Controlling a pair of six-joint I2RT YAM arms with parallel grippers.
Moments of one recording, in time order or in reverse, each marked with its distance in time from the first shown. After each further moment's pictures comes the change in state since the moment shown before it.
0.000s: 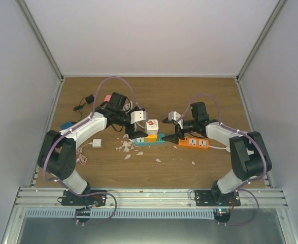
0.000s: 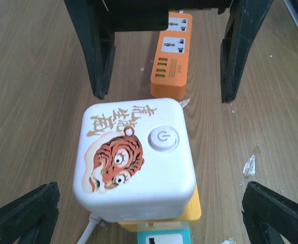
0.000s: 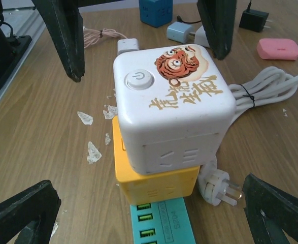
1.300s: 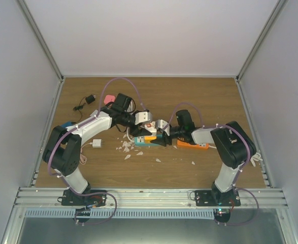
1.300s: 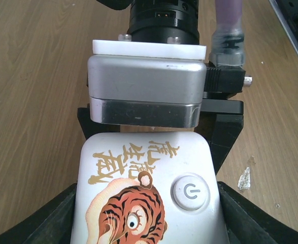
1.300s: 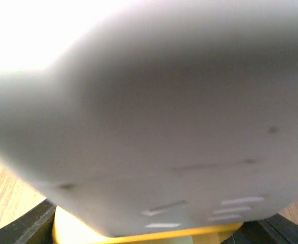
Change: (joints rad) left arm -0.048 0.072 0.027 0.031 0.024 -0.037; right arm 0.179 0.204 -0.086 0.468 0.164 0.143
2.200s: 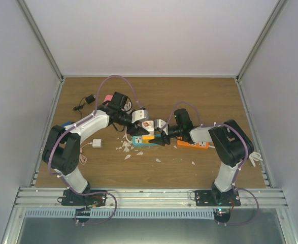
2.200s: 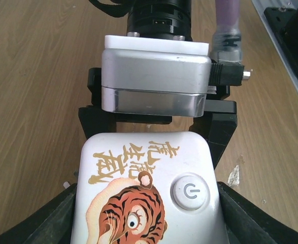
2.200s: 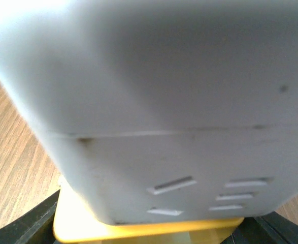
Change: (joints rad) left arm 0.055 0.004 0.013 -0.047 0.079 -0.003; right arm 0.006 0.027 0.034 -0.004 -0.040 -0.013
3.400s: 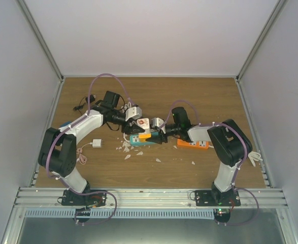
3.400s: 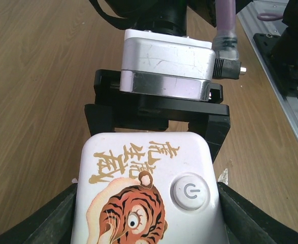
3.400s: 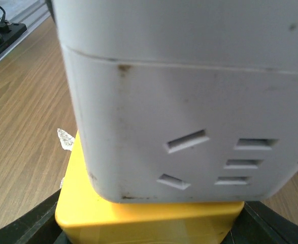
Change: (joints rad) left arm 0.088 -0.042 -0.034 -0.011 0.103 -0.001; right arm 0.024 0.018 0.040 0.033 -0.021 0.004
